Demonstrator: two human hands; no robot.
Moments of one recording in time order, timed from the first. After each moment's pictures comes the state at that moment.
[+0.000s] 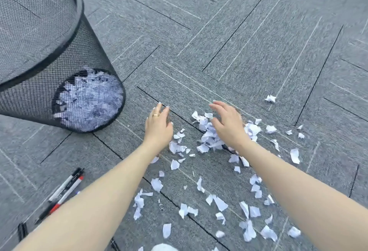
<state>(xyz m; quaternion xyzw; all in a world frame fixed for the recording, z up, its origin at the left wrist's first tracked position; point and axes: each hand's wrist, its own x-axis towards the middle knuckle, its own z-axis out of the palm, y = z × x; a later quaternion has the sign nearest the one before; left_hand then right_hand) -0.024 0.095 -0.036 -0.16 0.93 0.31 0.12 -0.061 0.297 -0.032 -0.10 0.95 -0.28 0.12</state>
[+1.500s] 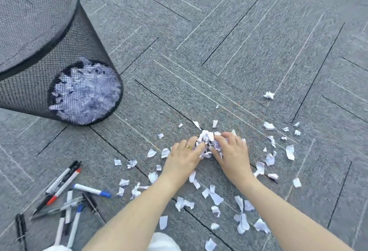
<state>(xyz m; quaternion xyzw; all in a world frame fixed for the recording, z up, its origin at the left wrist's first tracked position) 0.052 0.158 -0.046 0.14 0.98 0.12 0.12 0.023 0.322 -0.057 -0.13 0.98 -0.14 0.04</state>
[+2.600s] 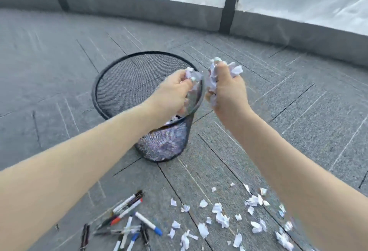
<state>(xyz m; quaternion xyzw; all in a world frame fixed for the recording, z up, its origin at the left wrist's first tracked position) -0.035 -0.042 0.234 -0.15 0.76 0.64 -0.01 -0.082 0.067 0.237 0.01 0.62 -0.77 0.16</state>
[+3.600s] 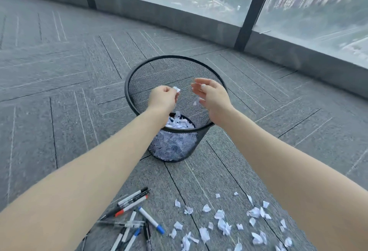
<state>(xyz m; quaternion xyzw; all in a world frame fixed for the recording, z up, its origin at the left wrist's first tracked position) -0.022 -0.097 0.194 -0.37 0.68 0.61 -0.15 -0.094 0.005 0.203 -0.10 0.71 -0.66 0.23</state>
